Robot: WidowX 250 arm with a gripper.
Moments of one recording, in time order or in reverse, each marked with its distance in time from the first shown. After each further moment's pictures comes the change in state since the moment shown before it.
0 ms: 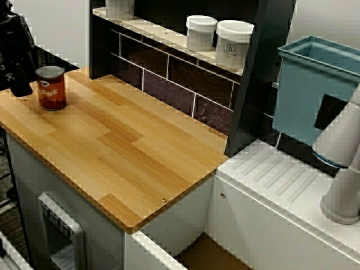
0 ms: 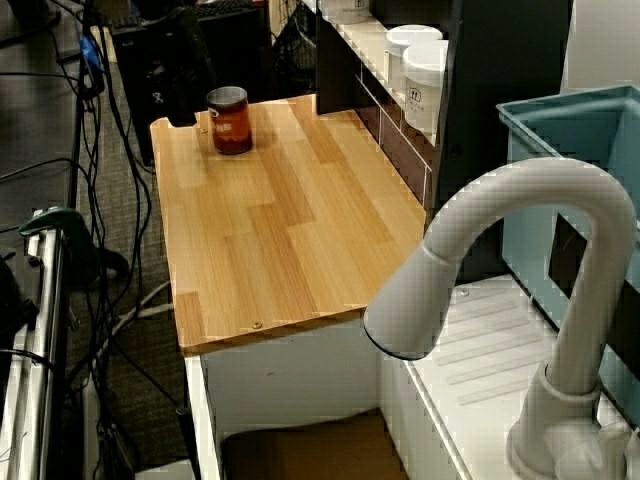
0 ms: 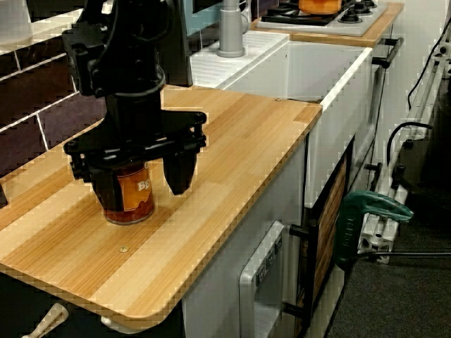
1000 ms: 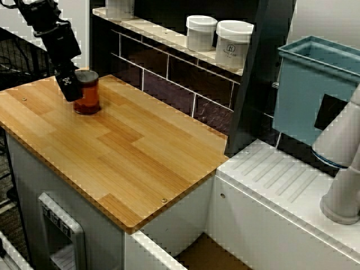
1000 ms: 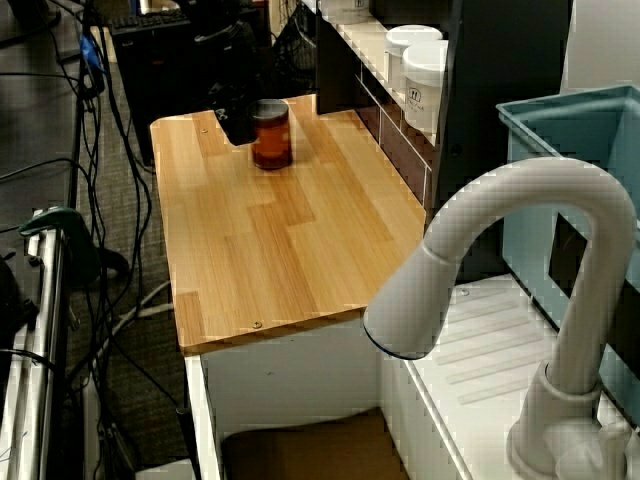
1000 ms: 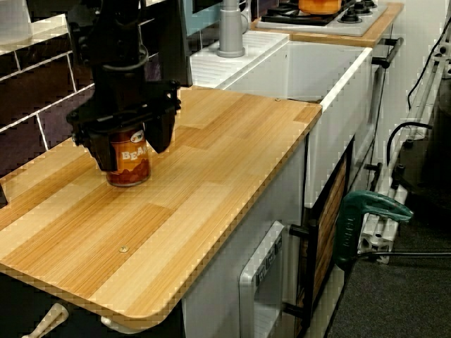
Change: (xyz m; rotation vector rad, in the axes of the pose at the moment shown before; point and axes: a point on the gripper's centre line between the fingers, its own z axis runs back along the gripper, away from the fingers) arm 0.069 -0.007 -0.022 0.004 -0.050 0.175
